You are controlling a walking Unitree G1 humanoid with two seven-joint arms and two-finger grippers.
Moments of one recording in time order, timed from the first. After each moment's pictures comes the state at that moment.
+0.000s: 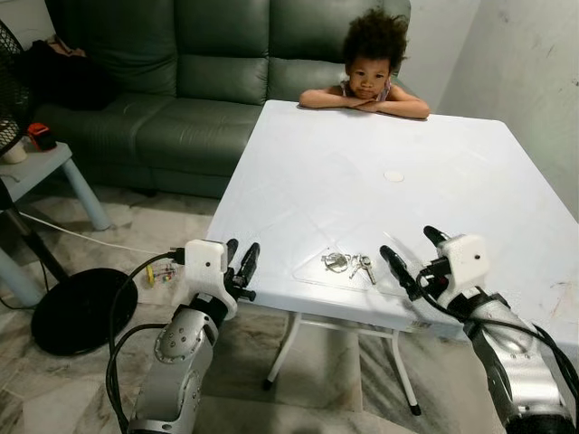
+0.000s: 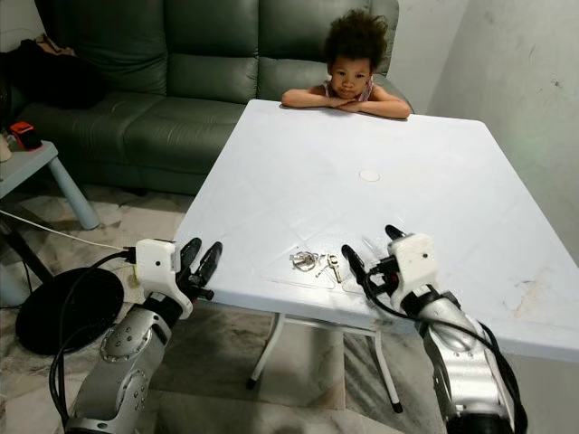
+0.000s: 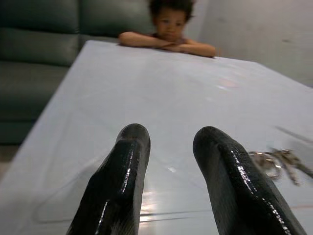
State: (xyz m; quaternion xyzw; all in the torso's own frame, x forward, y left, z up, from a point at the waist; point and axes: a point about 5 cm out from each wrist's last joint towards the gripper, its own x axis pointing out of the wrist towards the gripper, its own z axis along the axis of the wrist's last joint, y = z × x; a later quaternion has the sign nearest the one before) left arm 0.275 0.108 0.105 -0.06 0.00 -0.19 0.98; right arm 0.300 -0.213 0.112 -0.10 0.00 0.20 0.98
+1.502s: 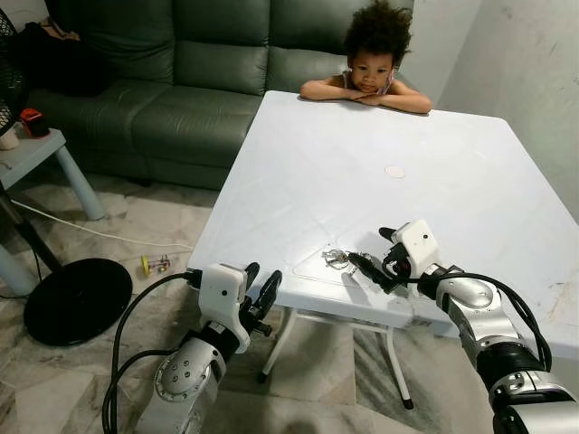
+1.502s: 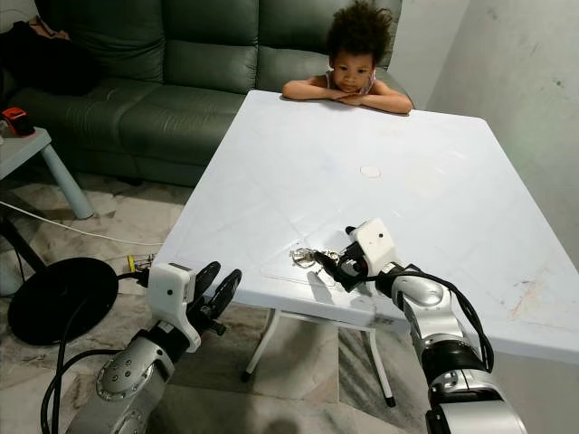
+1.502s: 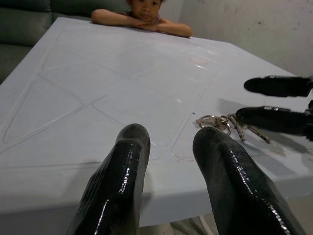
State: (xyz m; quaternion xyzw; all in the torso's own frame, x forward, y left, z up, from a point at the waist) left arm 0.236 0.095 0.107 -0.06 0.03 -0.23 0.97; right arm 0.339 -0.190 0.092 -0.13 0.07 0.31 0.94
